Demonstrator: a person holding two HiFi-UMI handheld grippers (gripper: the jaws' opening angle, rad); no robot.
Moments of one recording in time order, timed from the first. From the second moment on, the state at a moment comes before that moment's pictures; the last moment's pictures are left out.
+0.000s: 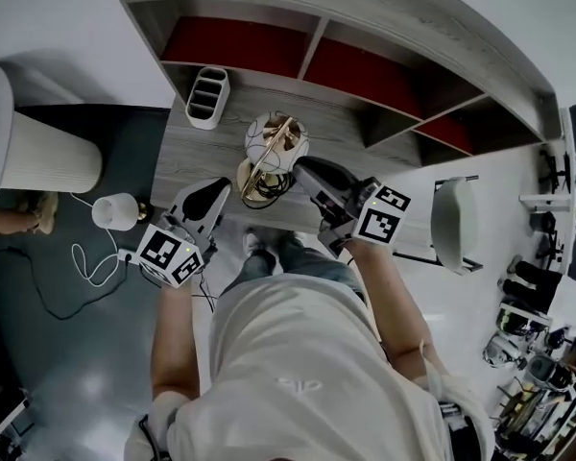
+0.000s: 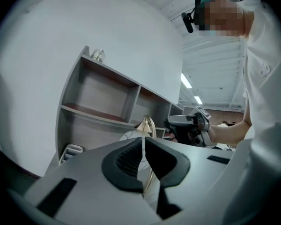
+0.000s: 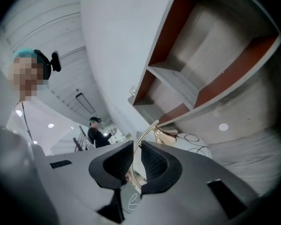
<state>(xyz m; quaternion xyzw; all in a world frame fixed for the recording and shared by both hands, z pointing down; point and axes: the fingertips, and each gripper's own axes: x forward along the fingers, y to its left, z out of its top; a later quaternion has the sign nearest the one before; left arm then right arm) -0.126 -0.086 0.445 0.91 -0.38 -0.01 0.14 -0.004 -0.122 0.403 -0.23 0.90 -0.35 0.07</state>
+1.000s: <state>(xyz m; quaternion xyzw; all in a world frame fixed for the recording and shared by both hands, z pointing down) -0.052 -0.106 0.338 0.88 -0.48 0.02 0.00 0.081 -0.125 0.348 -0.35 0.93 -0.12 -0.06</state>
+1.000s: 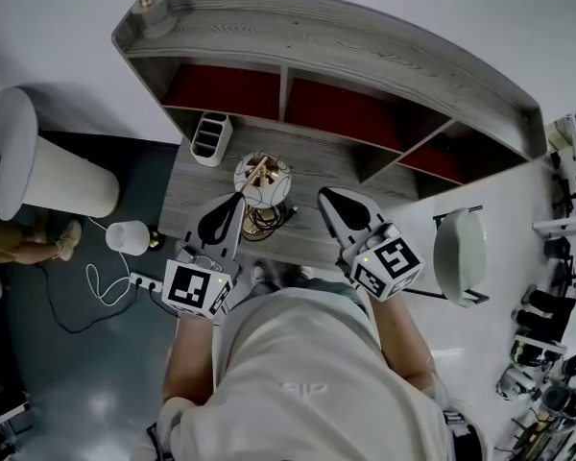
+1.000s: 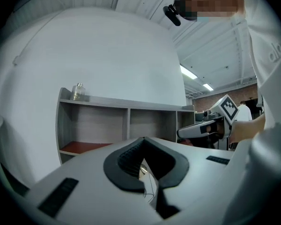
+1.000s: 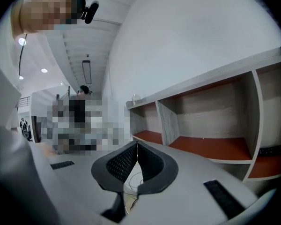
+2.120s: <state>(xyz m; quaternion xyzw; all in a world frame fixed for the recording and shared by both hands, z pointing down) -0.046 -0.112 0.351 0.88 -0.47 0.01 0.05 0.082 -0.134 0.359 -0.35 0.93 -0.12 -0.07</state>
